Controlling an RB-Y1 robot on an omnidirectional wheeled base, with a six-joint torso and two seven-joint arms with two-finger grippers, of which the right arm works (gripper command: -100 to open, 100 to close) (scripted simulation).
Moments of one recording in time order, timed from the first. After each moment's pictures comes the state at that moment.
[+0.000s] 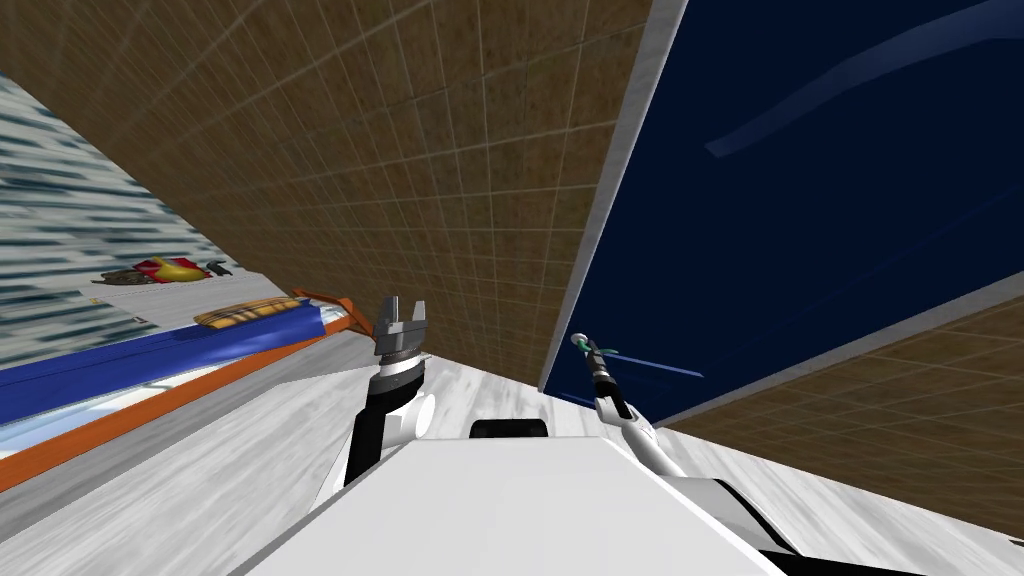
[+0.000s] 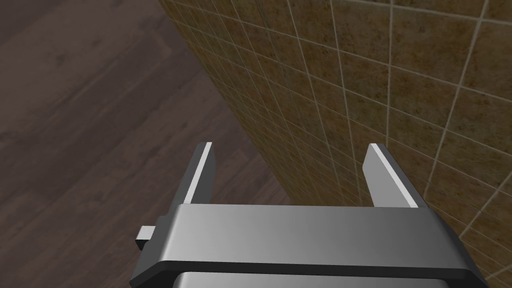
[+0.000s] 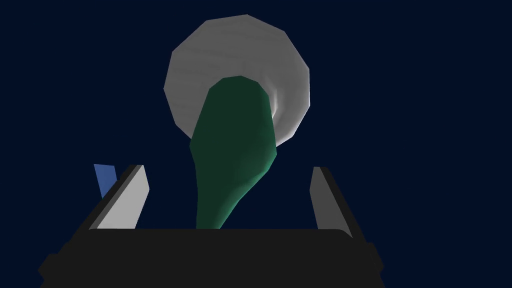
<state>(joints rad) -0.09 -0.39 -0.06 -0.67 -0.25 -0.73 -0.10</state>
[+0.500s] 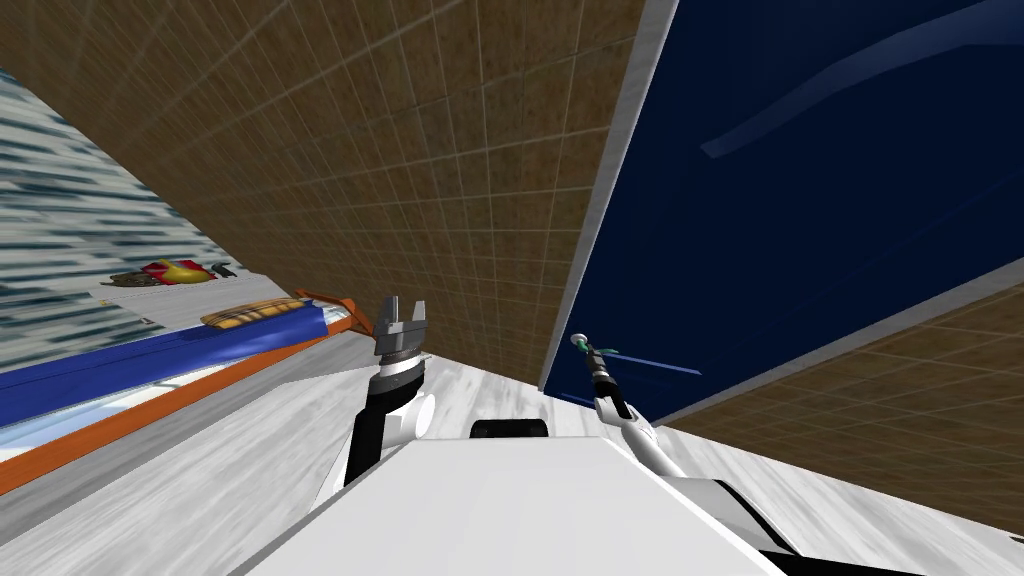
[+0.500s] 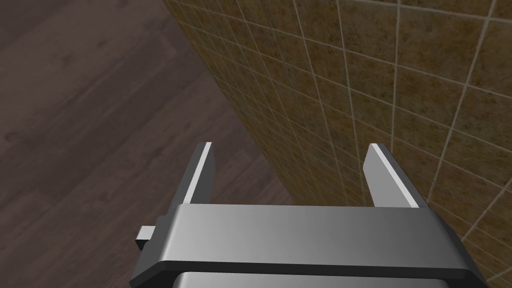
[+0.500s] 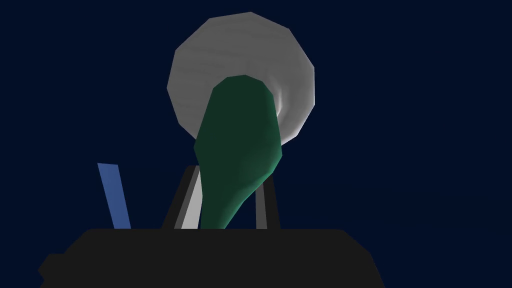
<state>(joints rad) -0.09 -0.39 -0.06 -0.68 -0.25 -0.73 -0.10</state>
